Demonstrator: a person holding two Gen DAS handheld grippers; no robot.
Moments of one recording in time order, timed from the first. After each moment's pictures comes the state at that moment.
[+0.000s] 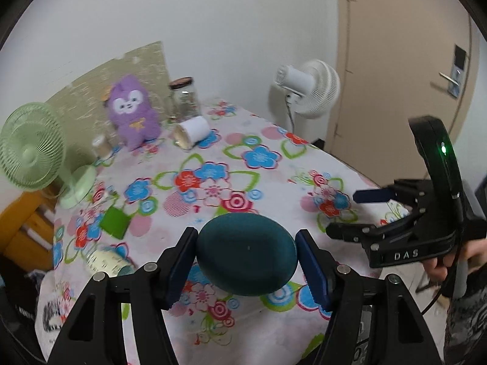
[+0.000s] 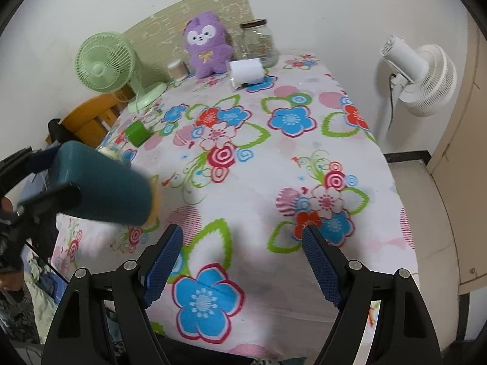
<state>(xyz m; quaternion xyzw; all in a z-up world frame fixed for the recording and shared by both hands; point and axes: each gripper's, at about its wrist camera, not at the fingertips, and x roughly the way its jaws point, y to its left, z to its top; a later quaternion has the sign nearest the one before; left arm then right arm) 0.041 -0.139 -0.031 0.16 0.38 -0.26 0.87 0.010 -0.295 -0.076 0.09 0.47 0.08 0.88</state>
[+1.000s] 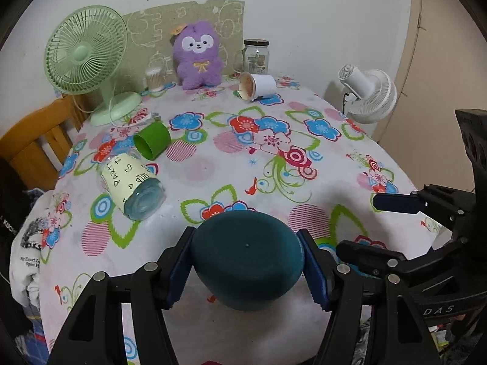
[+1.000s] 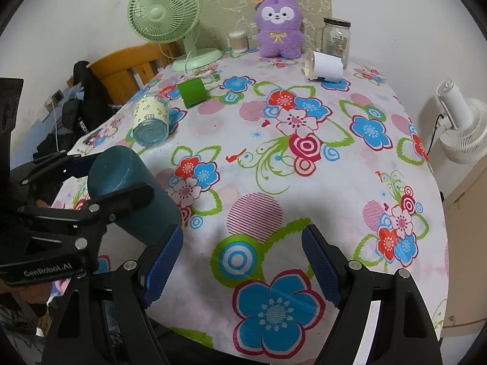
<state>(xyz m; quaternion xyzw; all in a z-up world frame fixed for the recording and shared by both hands) 0.038 -0.072 -0.102 0.06 0.42 -0.16 0.89 0.016 -0.195 -0.087 -0.01 0.48 0.15 0.86</state>
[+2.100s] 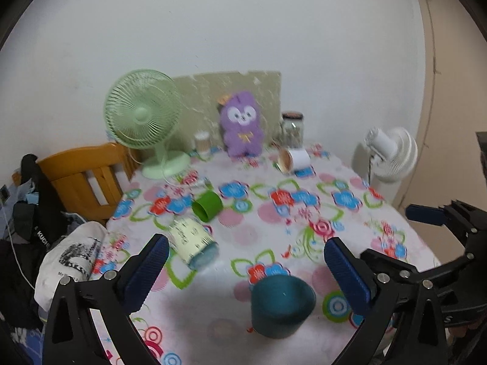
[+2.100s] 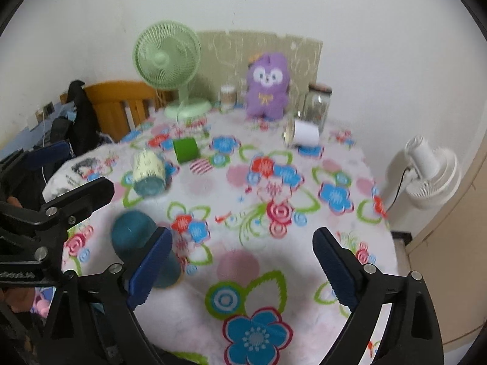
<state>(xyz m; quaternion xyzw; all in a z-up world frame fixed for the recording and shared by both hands) 0.009 -0.038 -0.020 0.04 0.28 -0.07 0.96 0.000 -0.179 -0.009 -0.06 0.36 0.10 0.92</state>
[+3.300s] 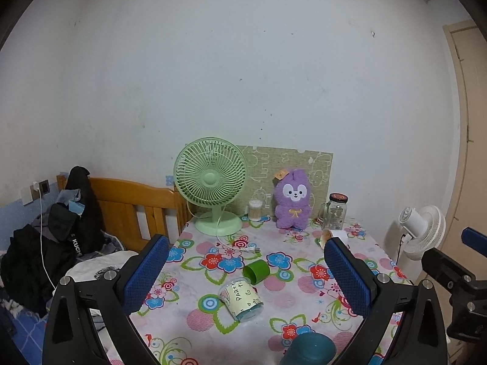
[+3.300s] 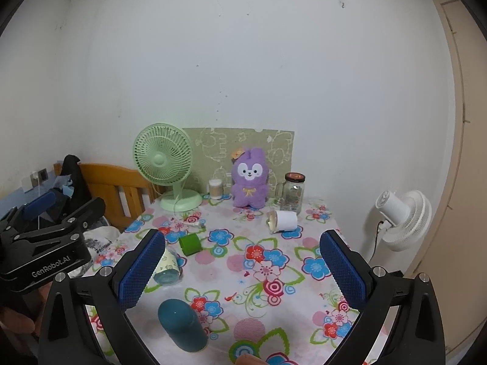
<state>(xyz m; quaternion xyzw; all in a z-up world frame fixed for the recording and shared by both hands) -0.027 0.010 0.041 -0.03 0.14 0.03 0.99 -0.052 -0.159 0.080 -0.02 0.20 0.06 0.98</state>
